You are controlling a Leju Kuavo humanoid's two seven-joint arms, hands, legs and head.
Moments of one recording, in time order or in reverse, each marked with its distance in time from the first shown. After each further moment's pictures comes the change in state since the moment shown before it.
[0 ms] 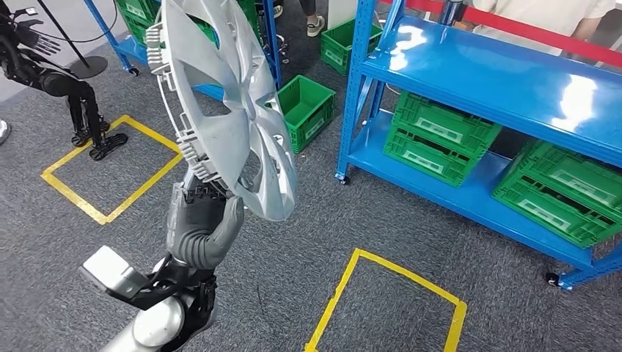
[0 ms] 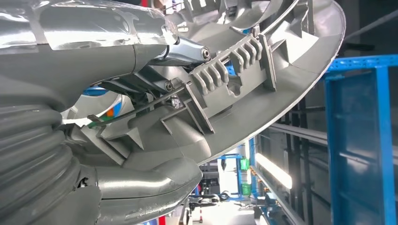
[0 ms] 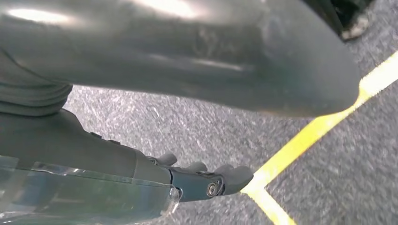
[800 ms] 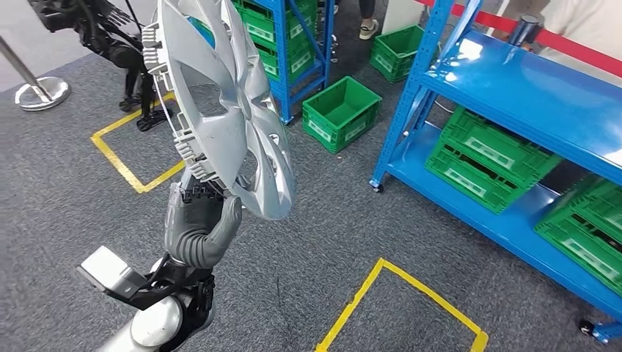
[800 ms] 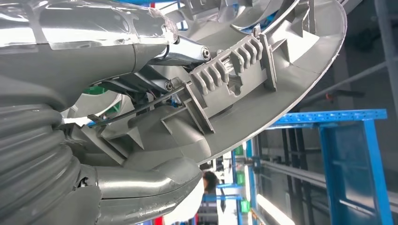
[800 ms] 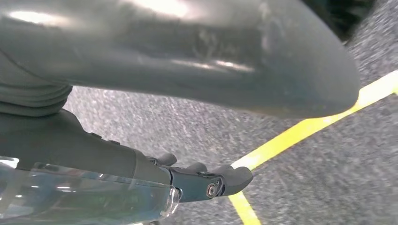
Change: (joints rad) left arm 0.001 0.005 0.002 -0.003 -0.003 0.000 0.003; right arm -0.003 0.003 0.000 0.001 0.019 0.000 -0.006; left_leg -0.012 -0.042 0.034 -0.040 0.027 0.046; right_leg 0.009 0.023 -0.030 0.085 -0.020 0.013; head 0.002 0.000
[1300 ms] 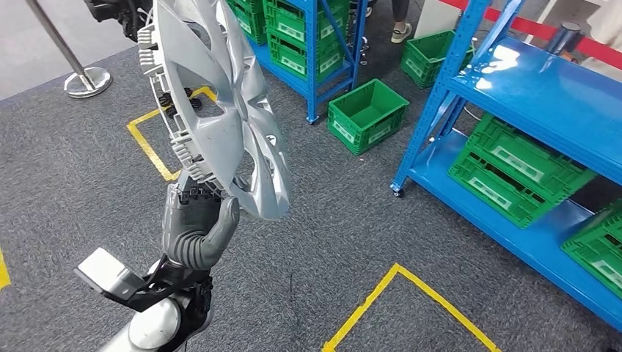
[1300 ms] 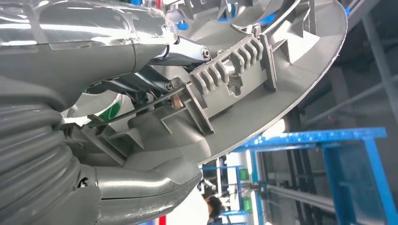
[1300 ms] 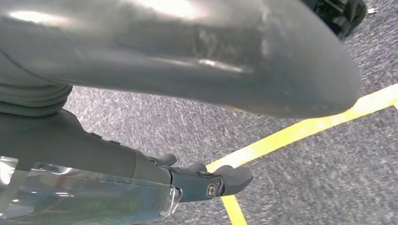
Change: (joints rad) left arm 0.003 0.002 0.001 -0.001 -0.002 0.003 0.005; right arm -0.003 0.005 0.000 -0.004 0.012 0.005 0.000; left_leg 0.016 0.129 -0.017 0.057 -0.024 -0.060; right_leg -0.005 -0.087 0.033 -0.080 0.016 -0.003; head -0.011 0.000
